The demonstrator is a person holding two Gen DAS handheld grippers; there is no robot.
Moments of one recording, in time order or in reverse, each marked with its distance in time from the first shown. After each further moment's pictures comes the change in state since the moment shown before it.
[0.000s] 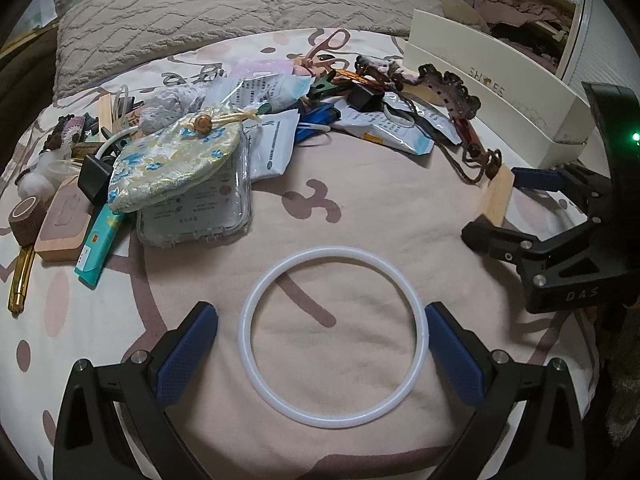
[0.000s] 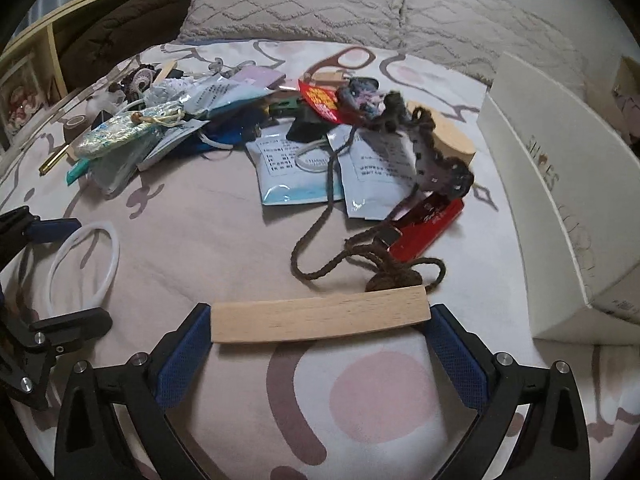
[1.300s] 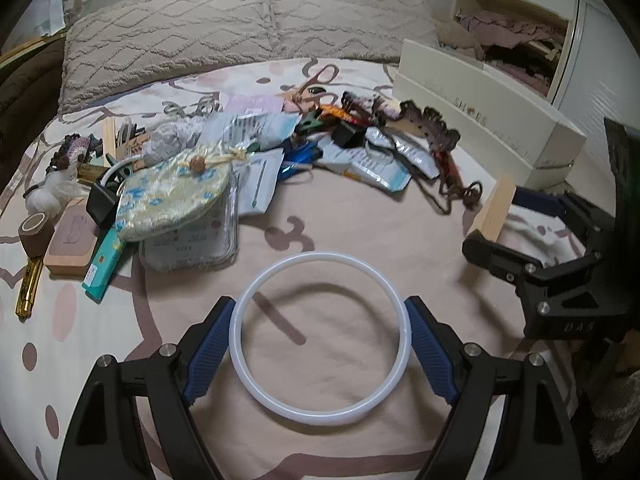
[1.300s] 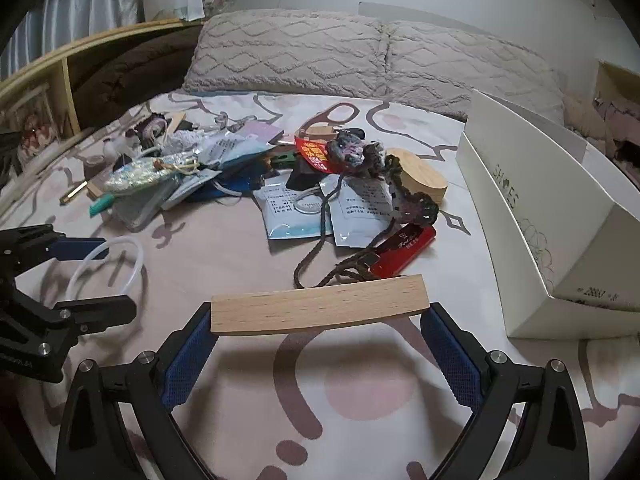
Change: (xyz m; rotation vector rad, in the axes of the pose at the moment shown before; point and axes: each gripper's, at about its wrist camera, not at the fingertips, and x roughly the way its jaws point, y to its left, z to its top) left arm -0.024 -0.012 0.007 -0.021 -0.100 -0.024; right arm -0.038 -0.004 -0.012 0.030 -0.196 -0.001
